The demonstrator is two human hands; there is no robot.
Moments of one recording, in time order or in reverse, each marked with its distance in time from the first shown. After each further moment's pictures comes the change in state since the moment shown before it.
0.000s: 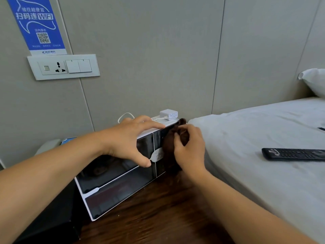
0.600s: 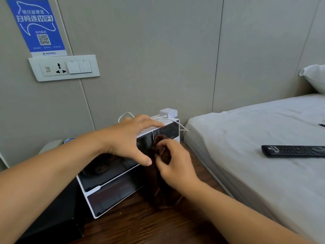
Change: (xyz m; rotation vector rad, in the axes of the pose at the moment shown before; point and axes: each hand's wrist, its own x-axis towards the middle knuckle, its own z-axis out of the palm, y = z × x) left_hand -0.001 0.001 -0.001 -0.015 -0.004 -0.005; right_hand -0.044 -0.006 0.005 -0.022 -0.321 -0.159
